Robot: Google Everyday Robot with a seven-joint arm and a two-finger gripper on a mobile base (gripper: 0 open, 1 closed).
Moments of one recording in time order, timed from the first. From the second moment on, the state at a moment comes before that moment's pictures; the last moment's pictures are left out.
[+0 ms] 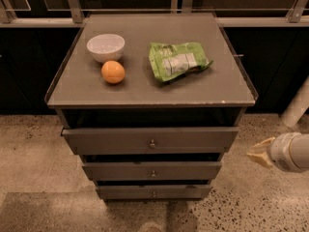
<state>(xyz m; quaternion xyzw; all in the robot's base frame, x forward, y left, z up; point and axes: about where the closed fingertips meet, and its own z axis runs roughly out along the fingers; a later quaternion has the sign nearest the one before) 0.474 -0.321 0.692 -0.36 0.88 0.02 0.32</state>
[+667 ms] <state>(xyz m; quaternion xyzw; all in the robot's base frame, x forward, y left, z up) 0.459 -0.317 0.687 -0.36 0.88 0.04 0.30</state>
